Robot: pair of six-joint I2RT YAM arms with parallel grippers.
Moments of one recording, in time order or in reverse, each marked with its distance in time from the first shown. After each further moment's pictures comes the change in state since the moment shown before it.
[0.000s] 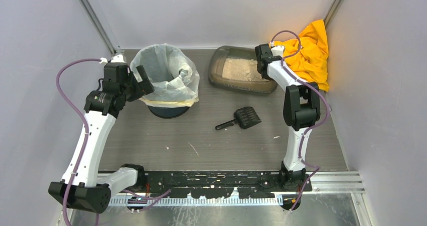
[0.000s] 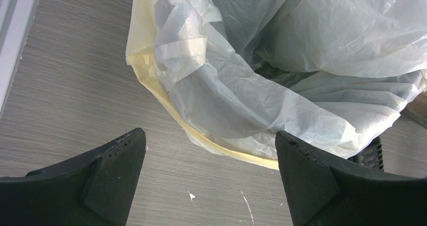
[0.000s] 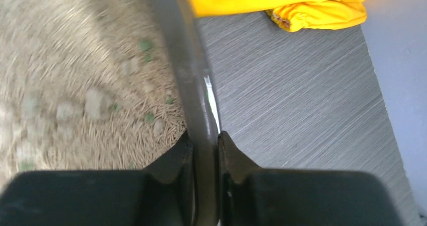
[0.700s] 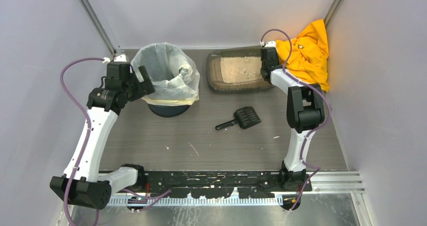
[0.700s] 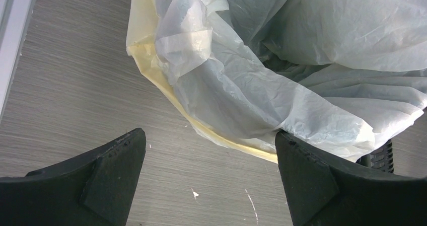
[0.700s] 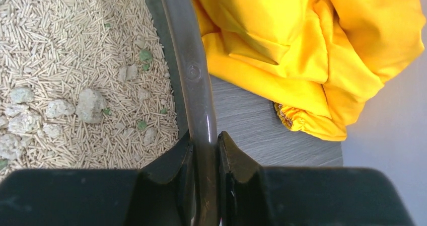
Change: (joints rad) left arm 0.000 0.033 0.000 -0.005 0.000 0.005; right arm -0.017 -0.030 -0.159 0.473 -0.158 -0.555
